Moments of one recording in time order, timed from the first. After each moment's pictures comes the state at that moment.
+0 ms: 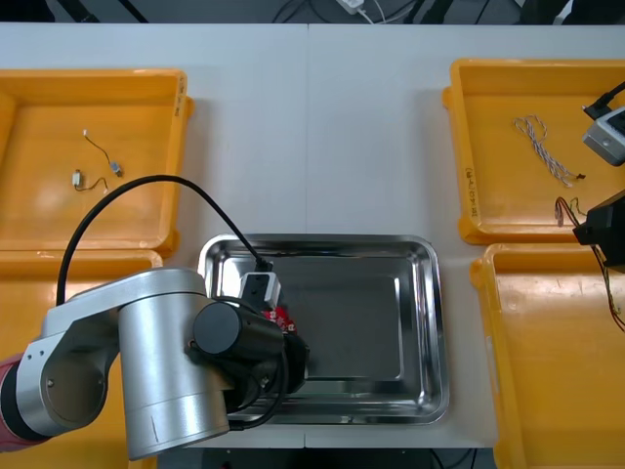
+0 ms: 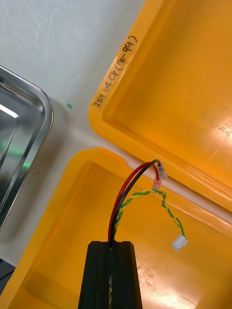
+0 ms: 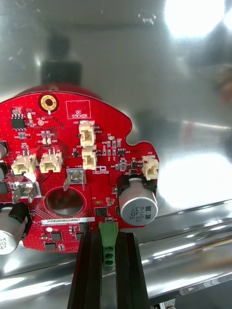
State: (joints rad) right arm -0.30 -0.83 -0.27 -2.32 -1.12 1.92 1.50; left arm -0.50 0.67 -0.95 -2.30 0.52 1.57 -0.32
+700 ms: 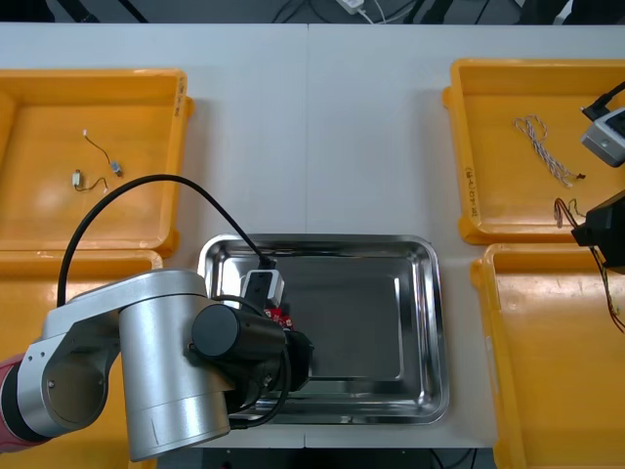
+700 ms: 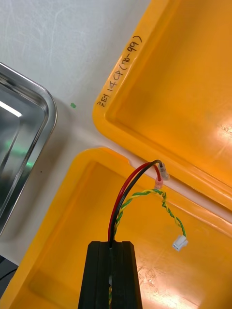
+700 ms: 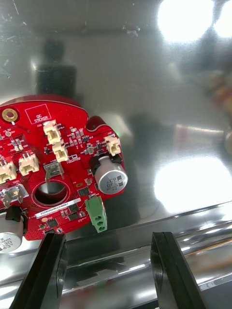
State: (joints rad) right arm -0.30 -0.83 -0.27 -2.32 -1.13 1.92 1.50; left arm -0.50 0.67 -0.96 -2.29 0.50 1.54 -0.32
